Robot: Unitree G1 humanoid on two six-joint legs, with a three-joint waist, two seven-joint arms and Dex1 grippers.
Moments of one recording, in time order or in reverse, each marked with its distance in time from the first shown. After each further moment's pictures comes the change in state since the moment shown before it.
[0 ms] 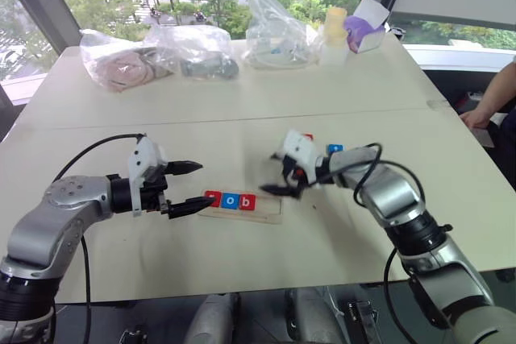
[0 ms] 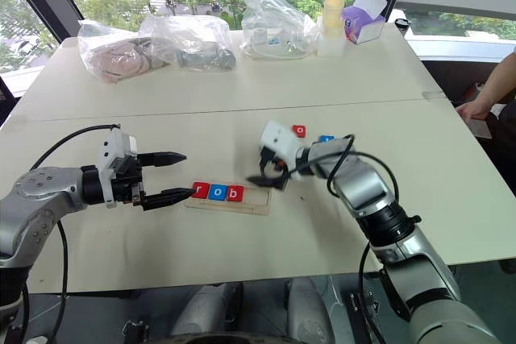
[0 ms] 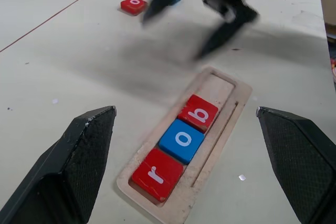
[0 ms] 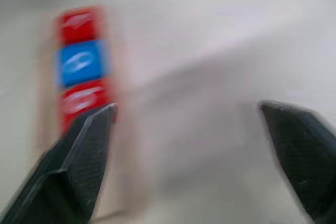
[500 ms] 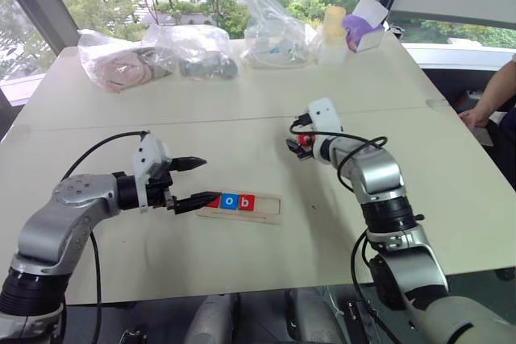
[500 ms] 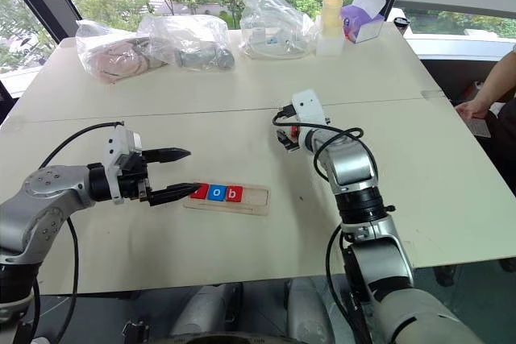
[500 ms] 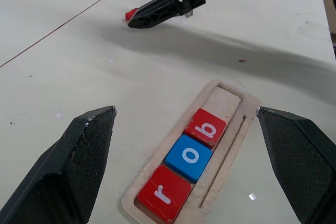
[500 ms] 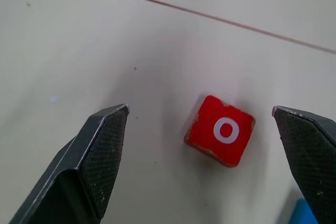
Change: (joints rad) left arm -0.026 -0.041 -0.020 0.022 0.018 -0.020 0.023; right arm -0.044 0.257 -0.186 0.177 -0.102 0.237 -0.537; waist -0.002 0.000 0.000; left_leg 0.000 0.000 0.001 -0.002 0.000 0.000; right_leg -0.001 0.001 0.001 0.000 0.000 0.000
